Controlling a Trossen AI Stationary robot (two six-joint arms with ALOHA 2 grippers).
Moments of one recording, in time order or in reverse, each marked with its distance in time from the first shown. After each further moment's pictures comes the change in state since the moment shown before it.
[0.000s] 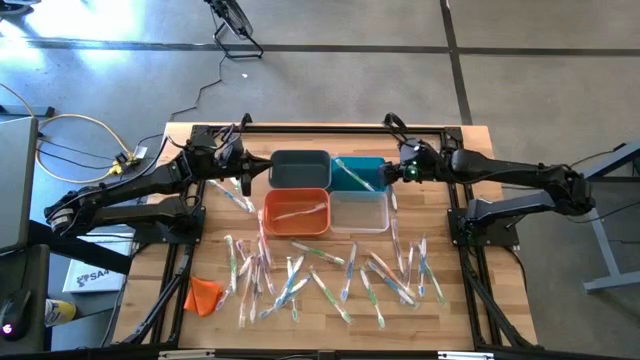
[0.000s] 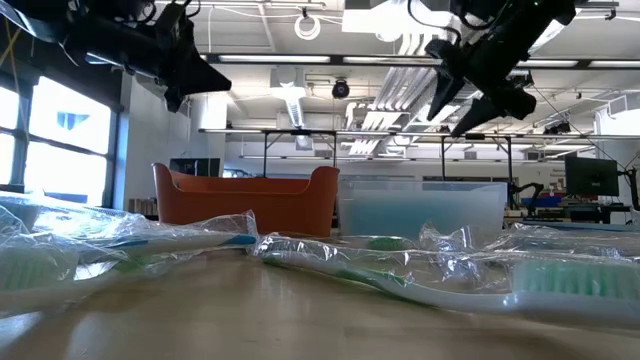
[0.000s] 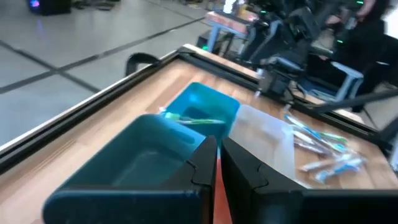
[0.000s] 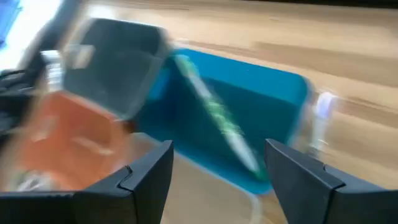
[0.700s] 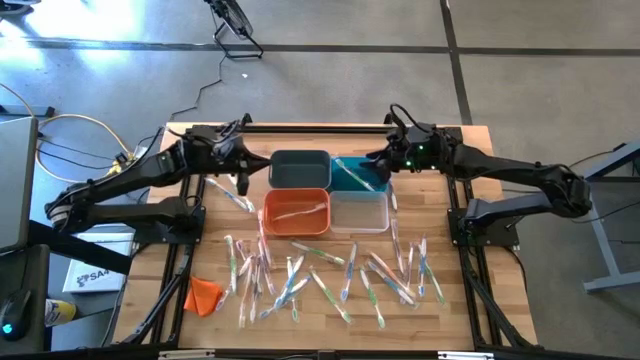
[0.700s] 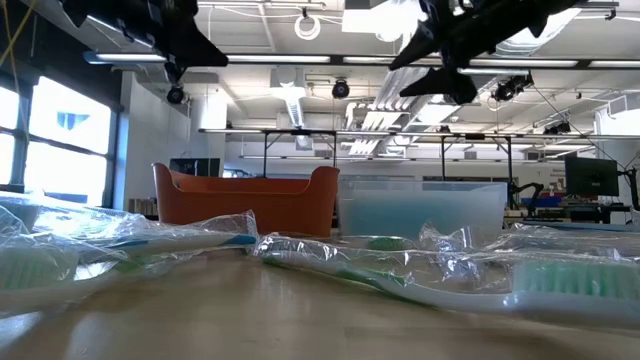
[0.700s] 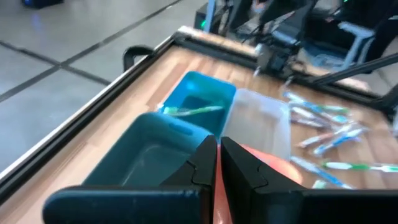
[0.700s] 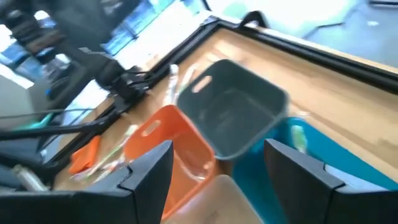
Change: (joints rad) left arm -0.028 0.010 0.227 -0.331 -0.003 0.139; right arm -0.087 0.009 0.000 0.402 -0.331 -0.360
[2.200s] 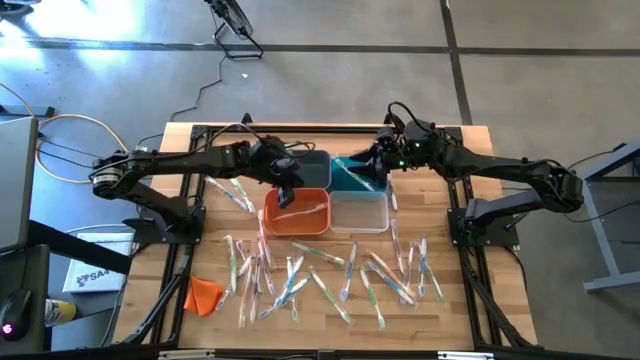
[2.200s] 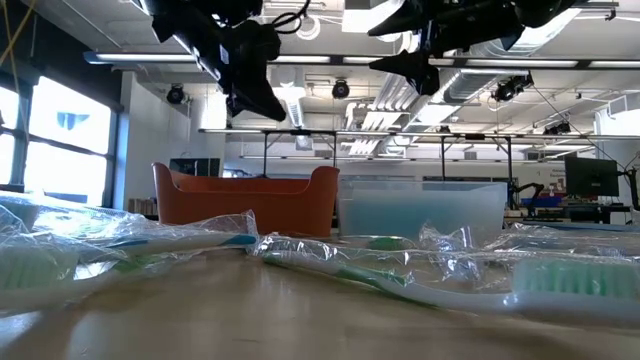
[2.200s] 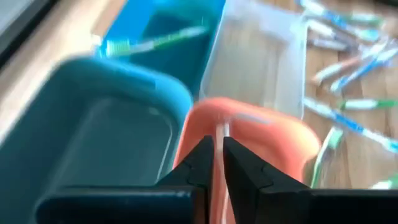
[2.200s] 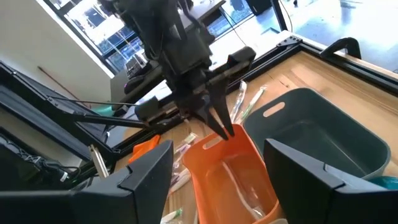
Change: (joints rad) left arm -0.192 0.582 0.273 -0.073 -0.083 0.022; right arm 0.000 0.100 0.000 0.305 -0.268 -0.077
